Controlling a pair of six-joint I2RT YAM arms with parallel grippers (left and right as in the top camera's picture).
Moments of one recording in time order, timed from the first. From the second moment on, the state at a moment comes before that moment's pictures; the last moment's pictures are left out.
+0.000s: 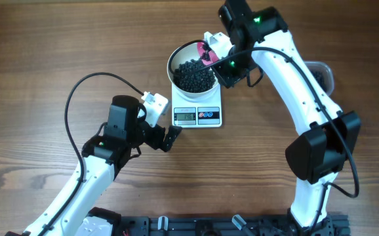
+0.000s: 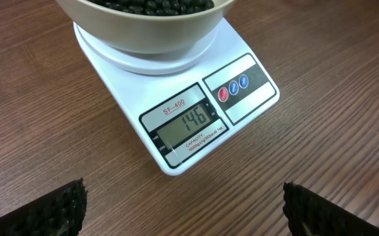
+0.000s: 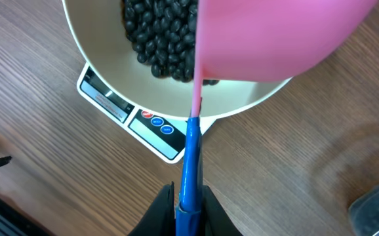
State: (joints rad) left arm -0.30 1.19 0.60 -0.25 0.36 0.13; right arm 0.42 2.05 2.03 -1.41 -0.16 -0.25
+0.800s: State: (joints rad) left arm -0.30 1.19 0.60 -0.25 0.36 0.13; right arm 0.46 2.05 2.03 -1.37 -0.09 -0.29
